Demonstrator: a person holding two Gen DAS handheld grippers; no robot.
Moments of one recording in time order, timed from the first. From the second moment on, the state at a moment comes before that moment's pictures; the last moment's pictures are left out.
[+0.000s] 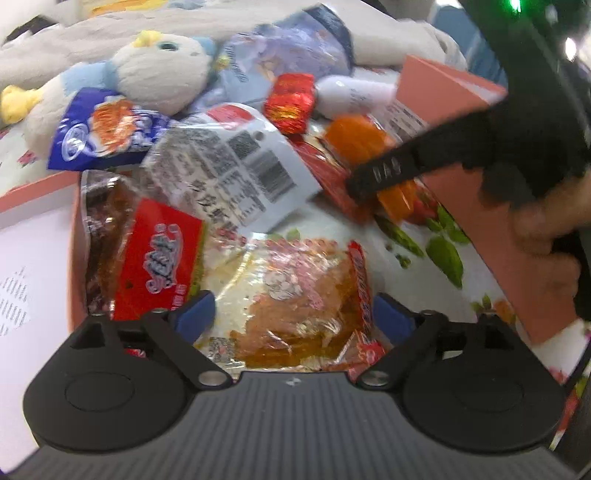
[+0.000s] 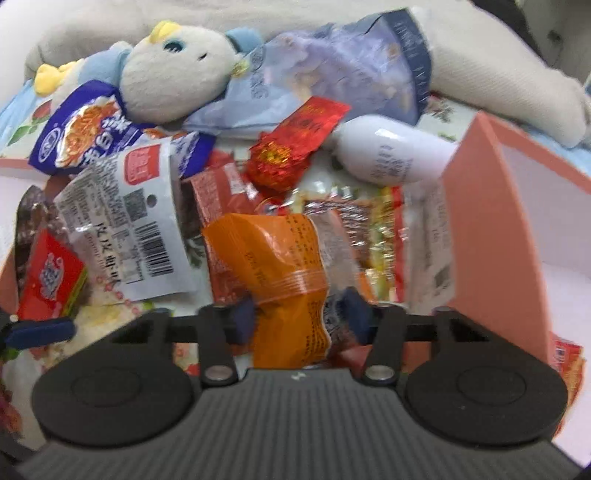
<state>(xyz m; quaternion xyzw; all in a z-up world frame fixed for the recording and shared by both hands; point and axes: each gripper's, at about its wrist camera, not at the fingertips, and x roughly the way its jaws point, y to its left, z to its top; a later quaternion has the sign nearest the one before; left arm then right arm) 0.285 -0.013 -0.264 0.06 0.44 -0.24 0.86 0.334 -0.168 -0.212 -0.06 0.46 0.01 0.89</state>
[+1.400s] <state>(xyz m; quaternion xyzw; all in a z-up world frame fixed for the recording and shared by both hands) 0.231 0.001 -0.220 -0.03 0.45 -0.17 0.87 0.195 -0.193 -0.145 0.05 0.43 0.04 0.90</state>
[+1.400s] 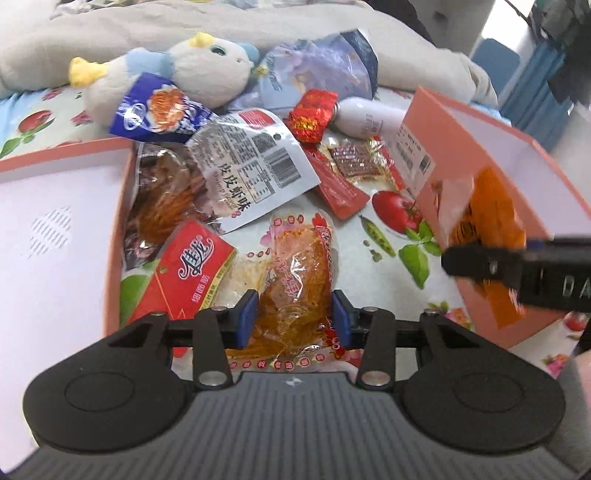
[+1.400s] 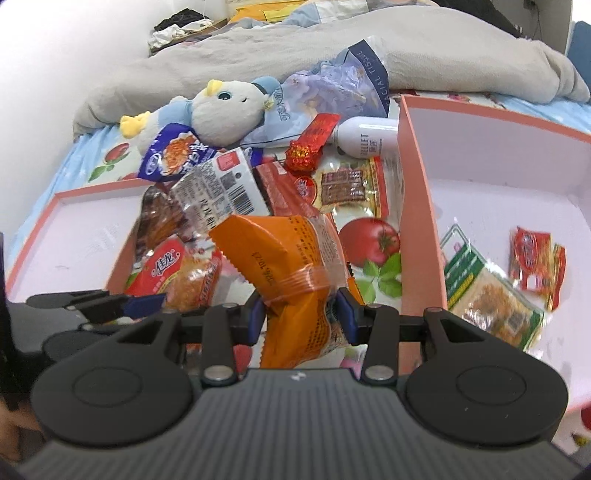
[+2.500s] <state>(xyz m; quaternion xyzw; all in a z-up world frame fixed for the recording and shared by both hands) 0.191 -0.034 -0.006 -0.09 0.33 -0.18 0.92 0.139 -0.250 0.011 0.09 0.29 0.03 0.95</state>
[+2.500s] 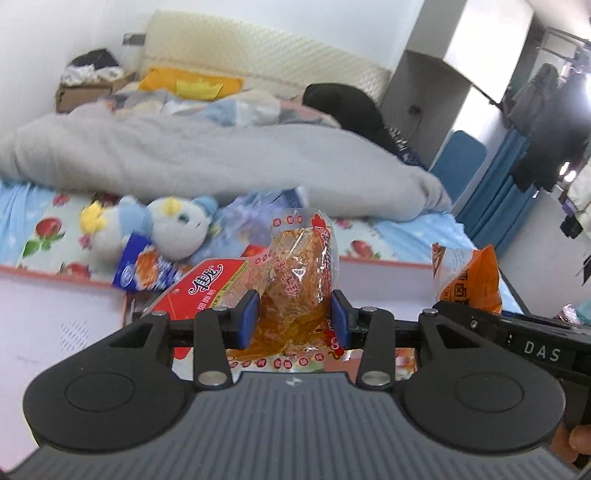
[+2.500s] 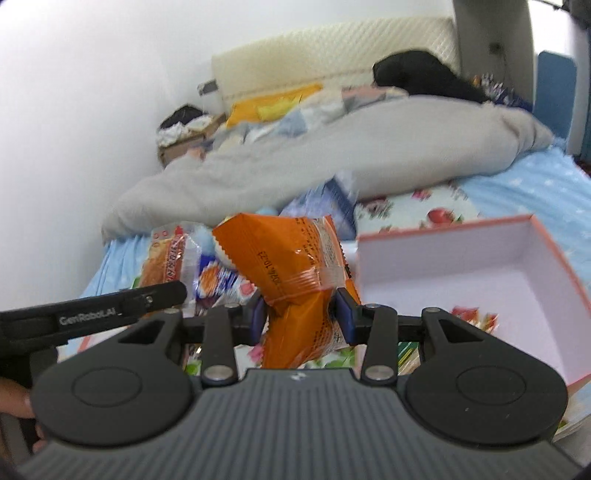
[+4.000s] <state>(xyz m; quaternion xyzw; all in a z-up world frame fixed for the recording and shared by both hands) 0.274 -0.258 -0.109 0.00 0.47 -0.23 0.85 0.170 -0.435 -0.105 0.17 0.42 -0.05 0.89</state>
